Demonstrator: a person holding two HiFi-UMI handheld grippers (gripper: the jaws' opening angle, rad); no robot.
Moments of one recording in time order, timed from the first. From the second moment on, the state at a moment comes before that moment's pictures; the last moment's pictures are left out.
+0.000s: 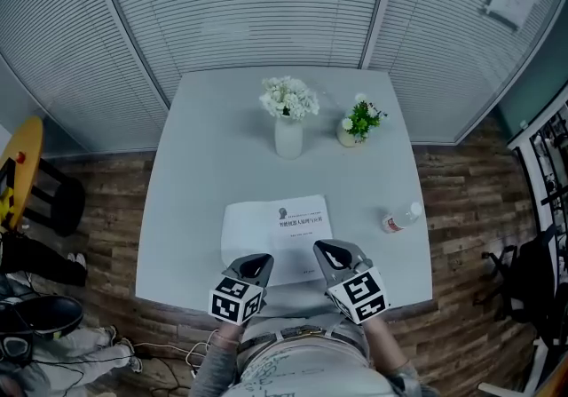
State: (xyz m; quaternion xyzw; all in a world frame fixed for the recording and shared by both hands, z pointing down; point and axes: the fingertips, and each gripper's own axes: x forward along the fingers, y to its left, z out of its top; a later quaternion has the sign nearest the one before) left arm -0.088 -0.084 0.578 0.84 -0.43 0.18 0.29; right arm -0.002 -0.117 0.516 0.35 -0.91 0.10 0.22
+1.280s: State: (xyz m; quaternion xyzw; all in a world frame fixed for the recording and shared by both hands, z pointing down) left arm -0.052 -0.134 0.432 0.87 -0.47 0.03 0.13; right arm -0.032 -0.141 0.434 0.32 -0.94 0.06 0.12
